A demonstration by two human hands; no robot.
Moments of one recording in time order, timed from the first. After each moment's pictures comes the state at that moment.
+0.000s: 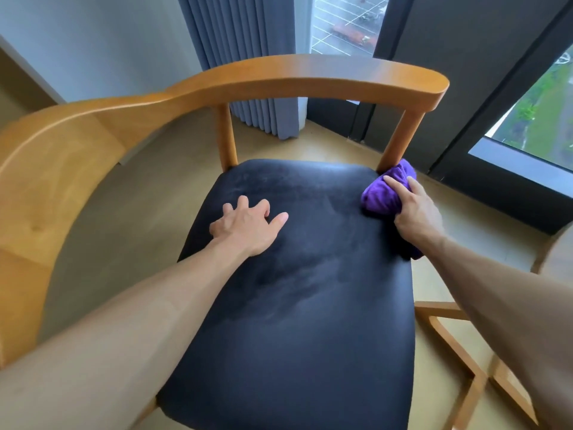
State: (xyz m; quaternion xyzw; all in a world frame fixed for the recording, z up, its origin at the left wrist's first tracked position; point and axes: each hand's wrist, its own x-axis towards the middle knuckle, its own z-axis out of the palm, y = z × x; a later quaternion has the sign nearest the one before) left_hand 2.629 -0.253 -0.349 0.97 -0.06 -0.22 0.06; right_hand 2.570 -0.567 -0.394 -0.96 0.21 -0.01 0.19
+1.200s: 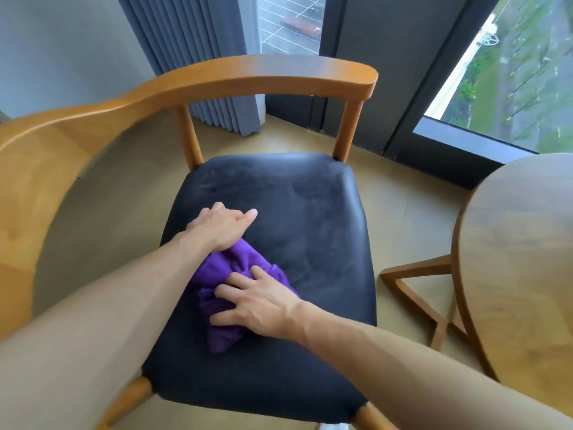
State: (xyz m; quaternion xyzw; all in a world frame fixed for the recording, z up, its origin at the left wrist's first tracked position) left_hand 2.612 -0.243 -0.325 0.94 -0.12 -0.30 0.06; right_hand 2.460 -0.329 -0.359 -0.93 -0.36 0.07 -0.01
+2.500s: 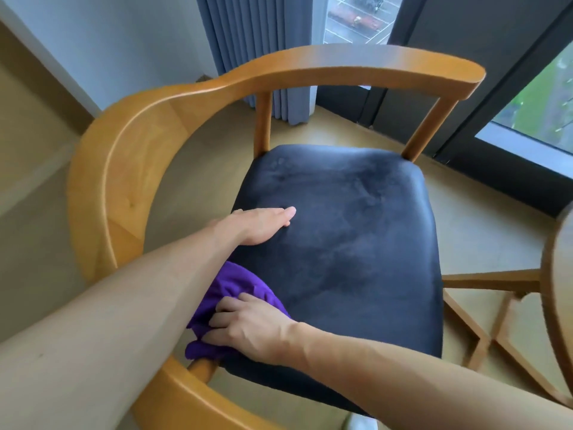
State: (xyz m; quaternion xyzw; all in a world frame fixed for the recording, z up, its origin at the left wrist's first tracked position) left_hand 2.630 -0.164 -0.323 0.88 -0.13 -0.42 0.14; right_hand 2.468 -0.200 -0.365 -0.89 -0.42 0.11 0.14
